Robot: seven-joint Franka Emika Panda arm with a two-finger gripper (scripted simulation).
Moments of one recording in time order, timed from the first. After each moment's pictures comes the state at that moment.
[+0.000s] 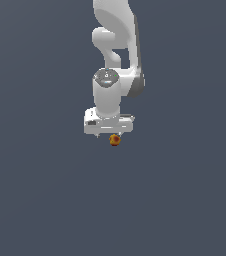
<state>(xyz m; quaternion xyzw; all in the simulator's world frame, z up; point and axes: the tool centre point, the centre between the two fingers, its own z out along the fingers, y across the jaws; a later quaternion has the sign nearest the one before) -0.038 -0.019 0.126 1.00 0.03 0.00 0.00</state>
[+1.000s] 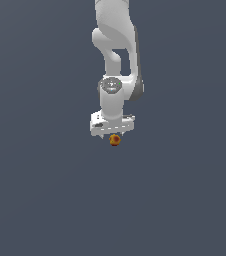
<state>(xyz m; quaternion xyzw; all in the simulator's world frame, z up) -0.072 -0.004 0.078 1.00 0.09 0.00 0.00</state>
